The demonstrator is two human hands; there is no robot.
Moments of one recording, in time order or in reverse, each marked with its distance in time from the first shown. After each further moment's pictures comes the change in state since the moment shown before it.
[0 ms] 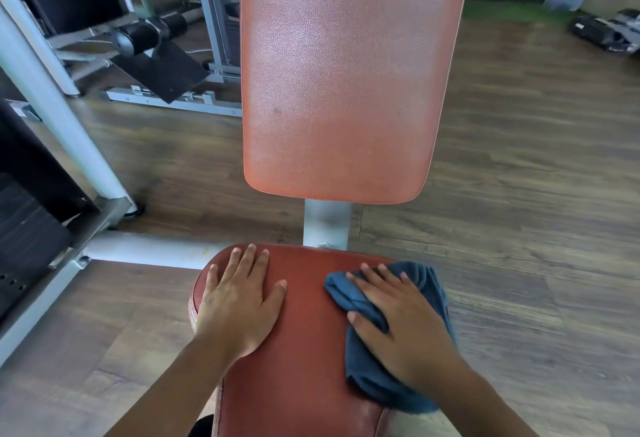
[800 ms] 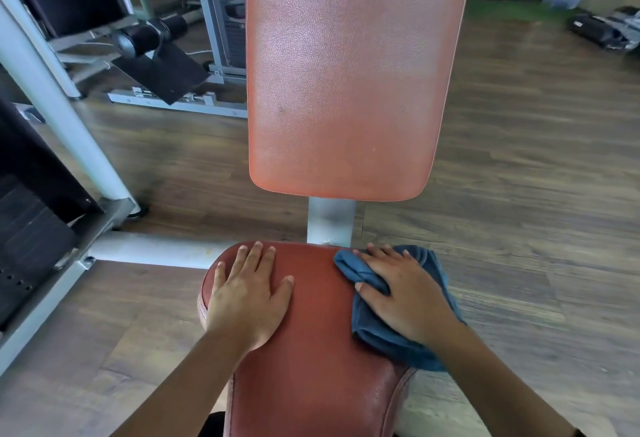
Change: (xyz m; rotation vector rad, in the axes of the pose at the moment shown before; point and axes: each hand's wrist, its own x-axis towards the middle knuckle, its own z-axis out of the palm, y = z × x) left_hand 0.002 -0.002 0.004 -0.017 0.034 -0.006; right_hand 0.034 0.014 -0.001 0.003 0.028 0.014
